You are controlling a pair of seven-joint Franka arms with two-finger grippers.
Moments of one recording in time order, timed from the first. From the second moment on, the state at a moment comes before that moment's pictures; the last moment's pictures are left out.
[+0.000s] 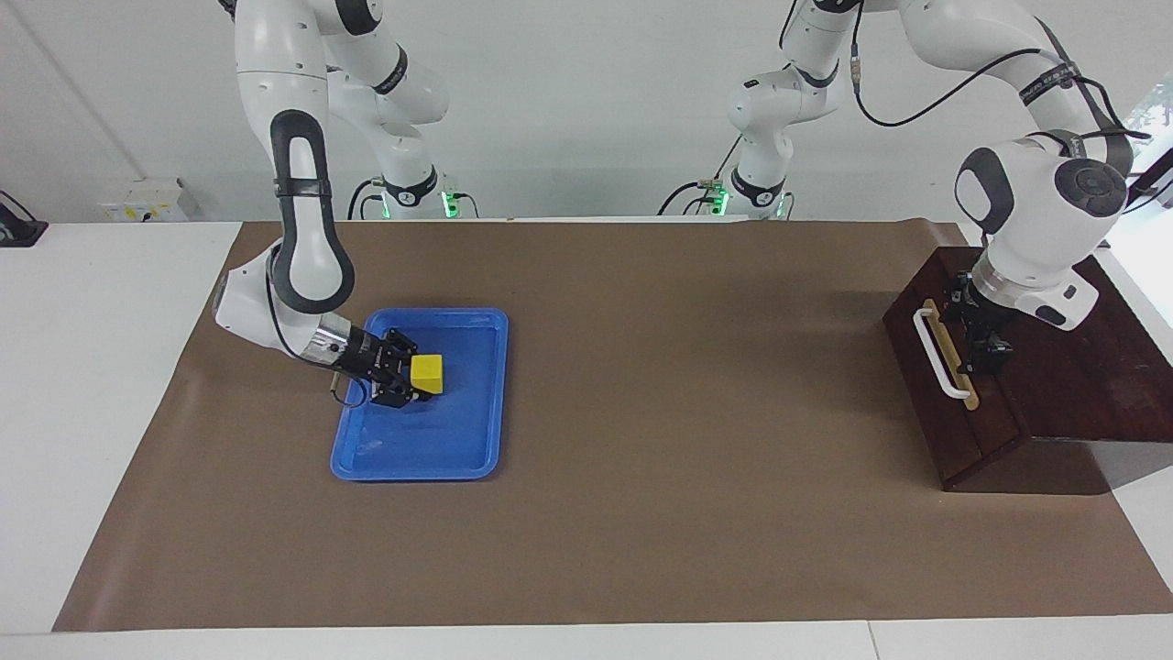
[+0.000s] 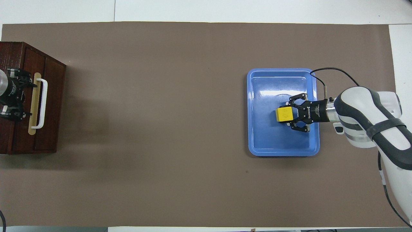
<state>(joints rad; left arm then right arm) 0.21 0.16 -0.13 -1.82 0.18 1.97 -1.39 -0.10 0.31 0.03 -2.15 0.97 2.16 0.77</state>
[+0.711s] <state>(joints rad) 0.15 0.07 -0.16 -1.70 0.07 1.82 -0.91 -0.09 0.31 0.03 -2.15 0.97 2.16 0.81</state>
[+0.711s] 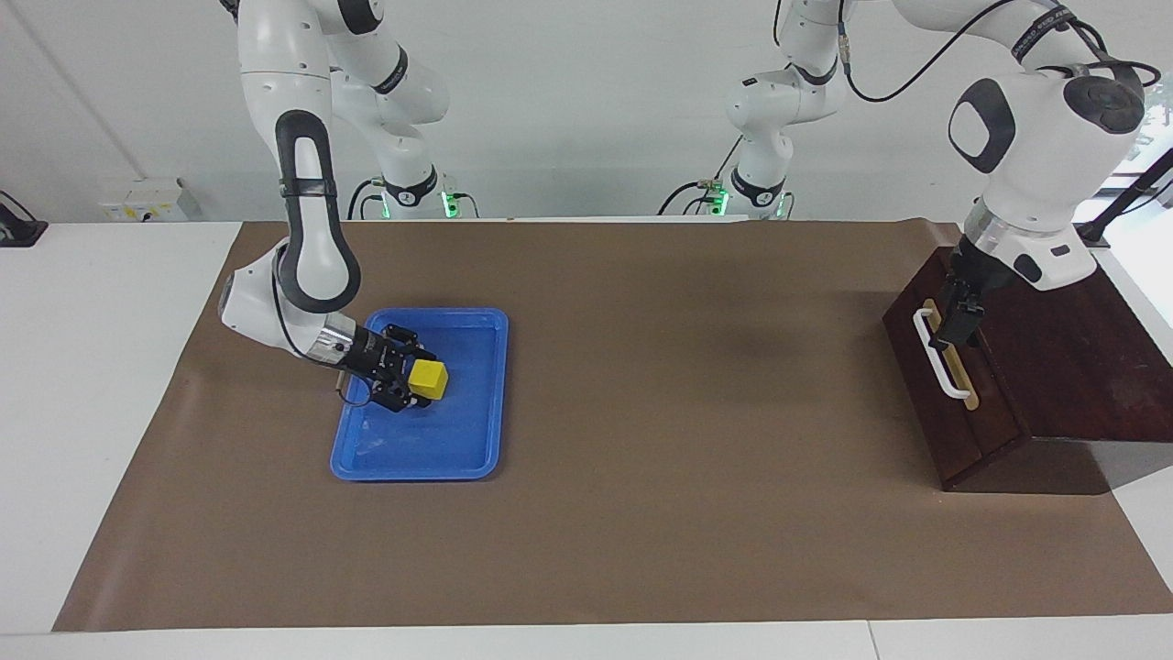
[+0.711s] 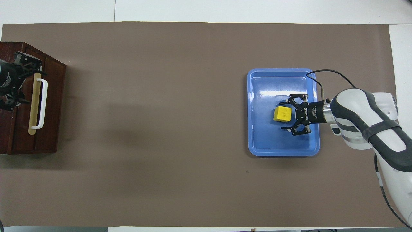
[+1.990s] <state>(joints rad) 0.07 0.03 -0.17 -1.68 0.00 1.66 -0.10 -0.05 0.09 0.04 -1.56 0.30 1.57 0.56</state>
